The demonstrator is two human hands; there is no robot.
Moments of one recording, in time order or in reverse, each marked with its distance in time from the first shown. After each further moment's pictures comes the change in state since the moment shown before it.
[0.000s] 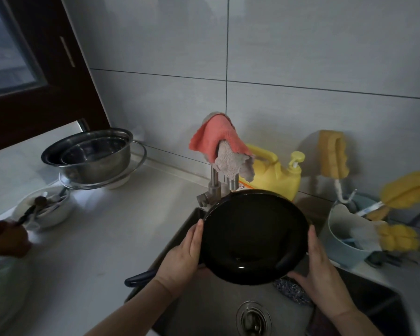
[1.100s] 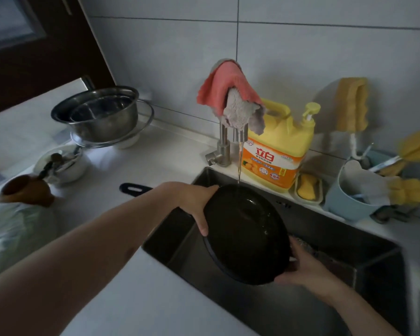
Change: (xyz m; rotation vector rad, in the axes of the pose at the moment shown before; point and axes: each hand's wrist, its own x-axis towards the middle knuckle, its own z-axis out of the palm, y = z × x) left_hand 0.065 0.007 -0.069 -0.206 -1.022 -0.125; right_hand -0.063 0.005 0.031 0.634 -0.669 0.433
